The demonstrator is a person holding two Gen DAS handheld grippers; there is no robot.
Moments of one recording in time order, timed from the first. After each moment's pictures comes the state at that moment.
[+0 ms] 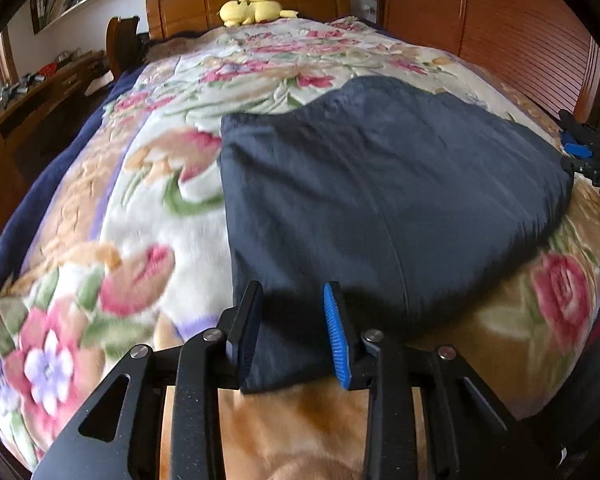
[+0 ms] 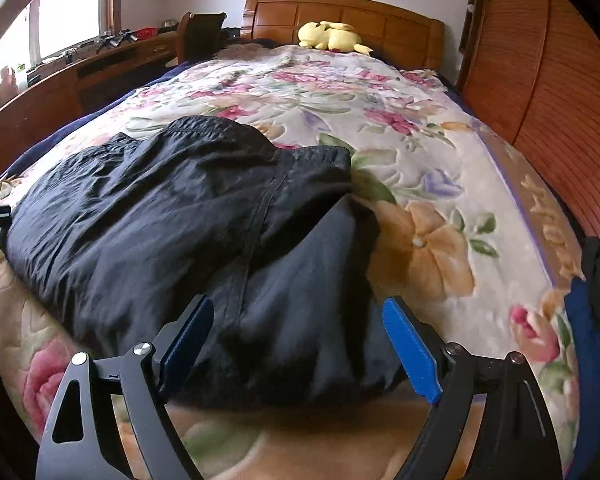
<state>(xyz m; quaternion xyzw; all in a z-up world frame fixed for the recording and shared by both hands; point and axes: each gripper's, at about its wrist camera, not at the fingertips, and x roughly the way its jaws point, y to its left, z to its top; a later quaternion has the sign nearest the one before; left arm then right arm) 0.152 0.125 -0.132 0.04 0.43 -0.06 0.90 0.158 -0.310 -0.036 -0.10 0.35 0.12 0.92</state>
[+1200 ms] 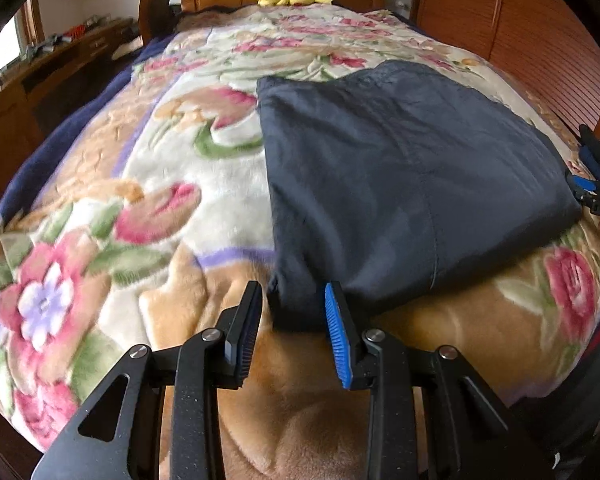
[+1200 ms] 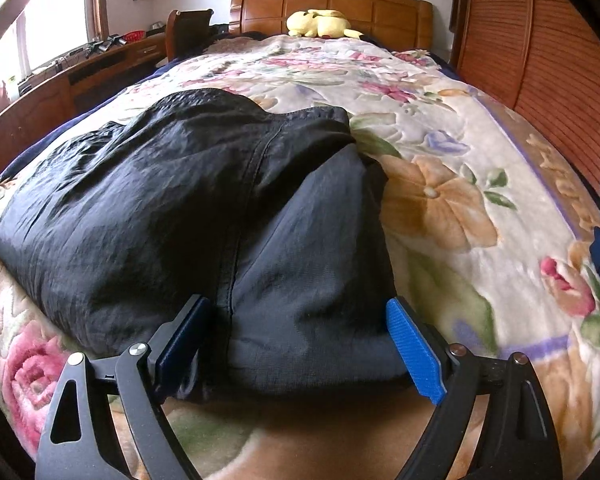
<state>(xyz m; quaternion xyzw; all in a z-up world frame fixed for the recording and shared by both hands) 0.133 0.147 -0.154 -0.01 0.46 -0.03 0.89 0.173 -0.313 -0.087 -0.07 0.37 0.12 0.92</state>
